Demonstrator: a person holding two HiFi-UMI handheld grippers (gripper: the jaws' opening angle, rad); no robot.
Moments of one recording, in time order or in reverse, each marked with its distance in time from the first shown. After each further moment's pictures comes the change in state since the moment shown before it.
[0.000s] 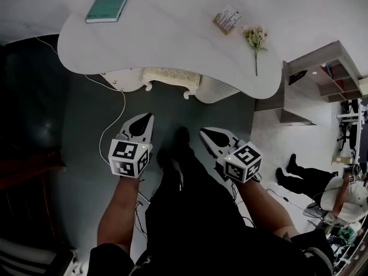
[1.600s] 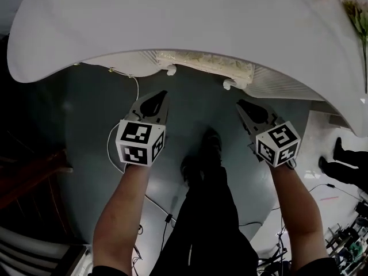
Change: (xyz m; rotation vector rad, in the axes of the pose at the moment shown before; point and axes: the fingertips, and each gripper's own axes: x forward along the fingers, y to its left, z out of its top) left arm 0.268 0.186 -0.214 0.049 0.153 0.096; right arm 0.248 -0.299 -0.187 -0.129 0.120 -0.111
